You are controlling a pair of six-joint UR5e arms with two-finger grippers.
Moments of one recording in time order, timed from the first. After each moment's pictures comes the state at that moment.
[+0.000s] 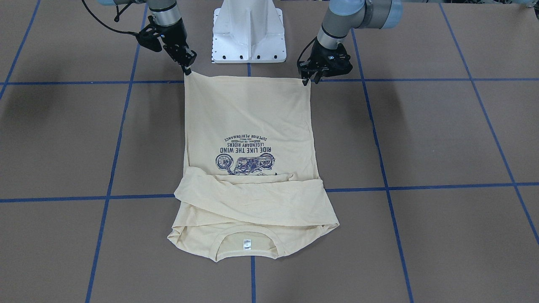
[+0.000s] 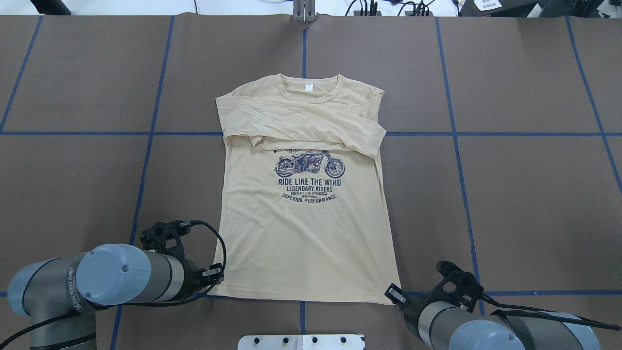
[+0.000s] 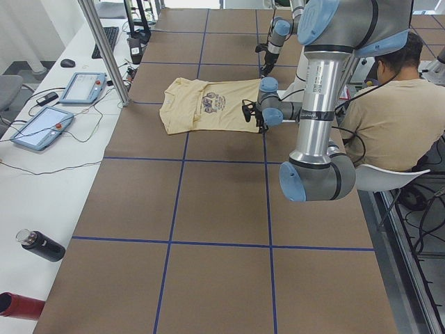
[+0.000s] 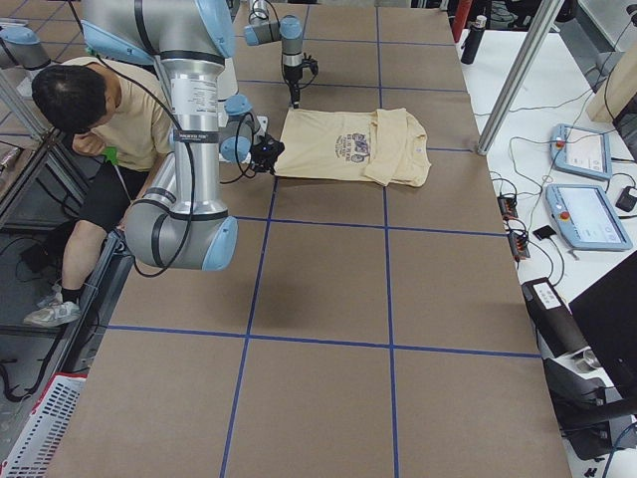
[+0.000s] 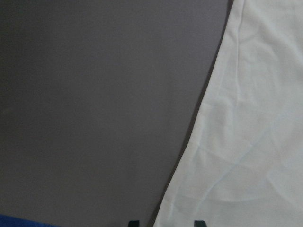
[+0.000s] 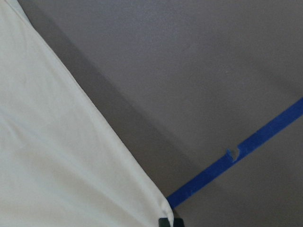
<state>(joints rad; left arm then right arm) -0.23 -1.75 -1.99 -1.90 -1.72 -1.71 0.01 -1.51 2.13 -1.31 1.35 2.23</state>
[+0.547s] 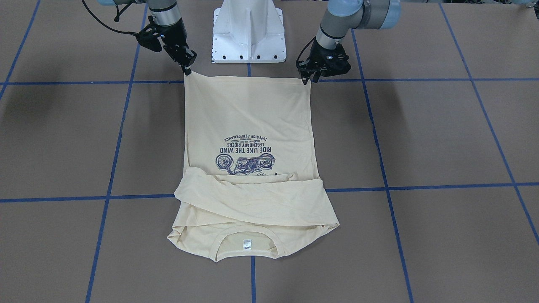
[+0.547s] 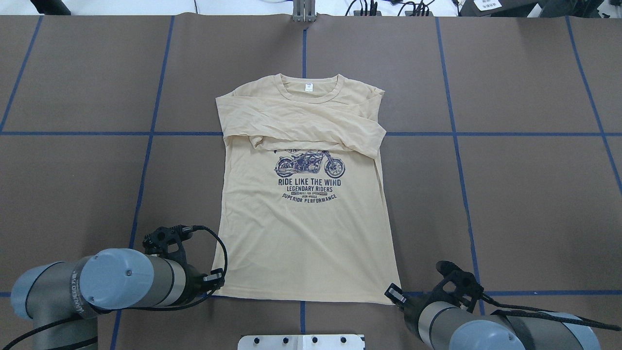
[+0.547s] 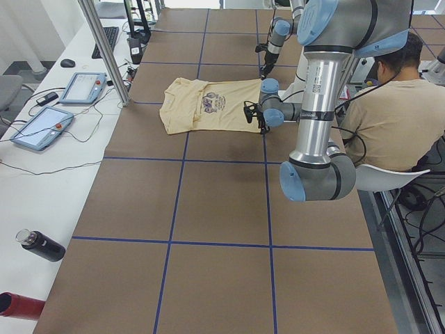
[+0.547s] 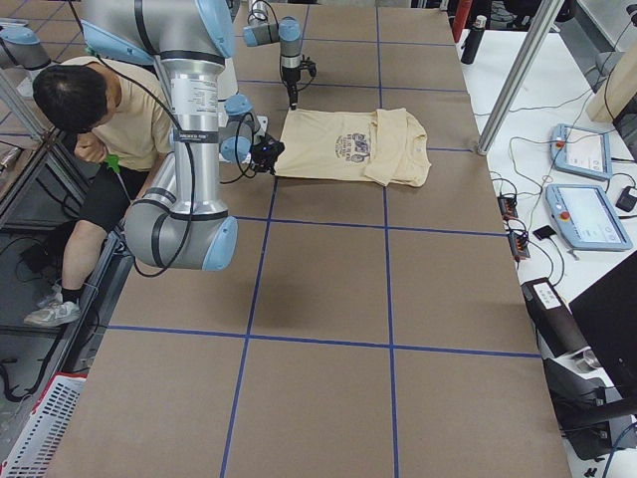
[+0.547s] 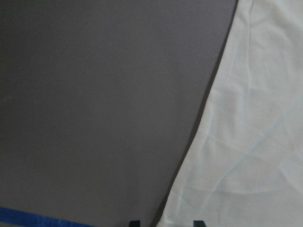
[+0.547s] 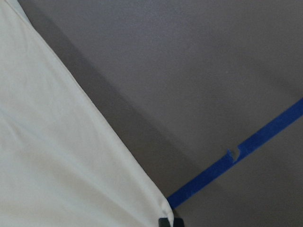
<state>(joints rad) -0.22 -1.75 -1.99 -1.90 -1.73 -1.71 0.01 -1.51 2.13 -1.31 1.35 2.23</state>
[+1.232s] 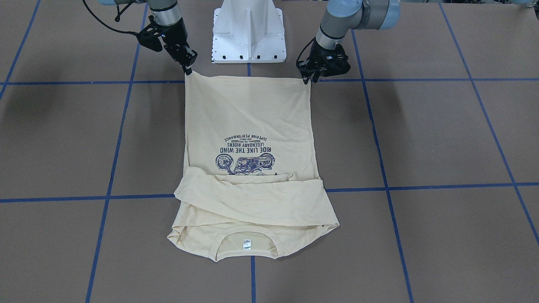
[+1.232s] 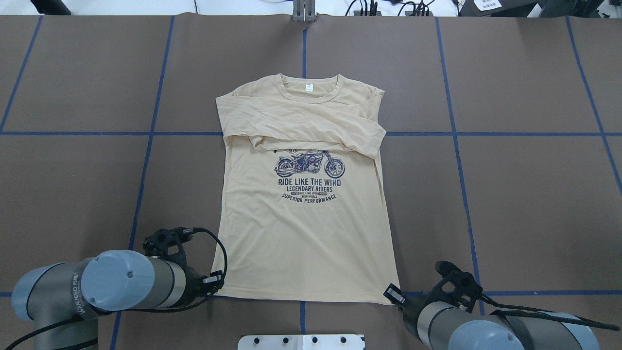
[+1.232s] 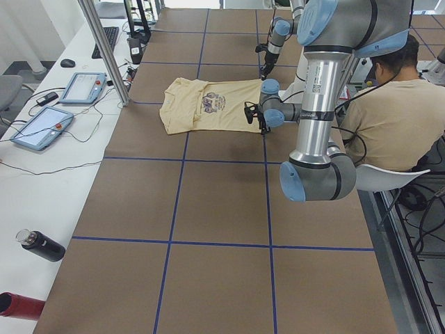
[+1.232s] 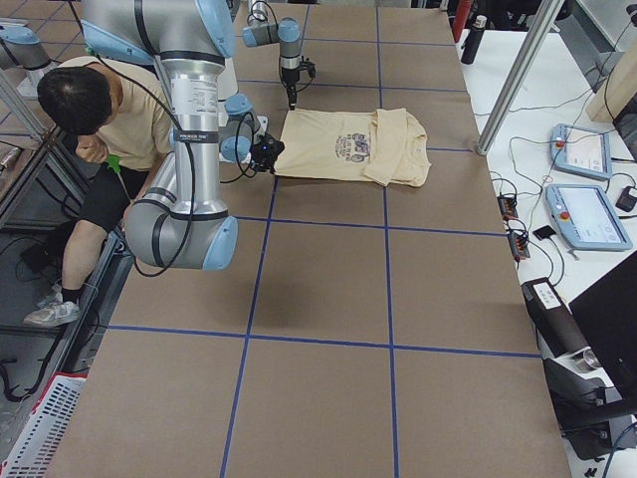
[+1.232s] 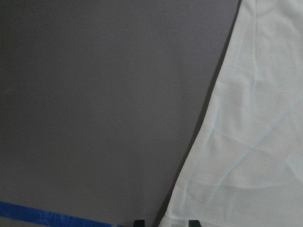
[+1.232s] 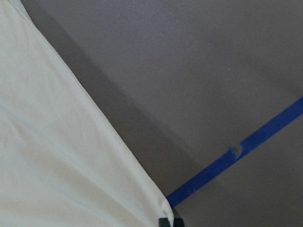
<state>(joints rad) -0.21 -1.75 -1.98 -1.90 -1.73 -1.71 0.01 -1.50 2.13 -1.31 1.35 2.23</state>
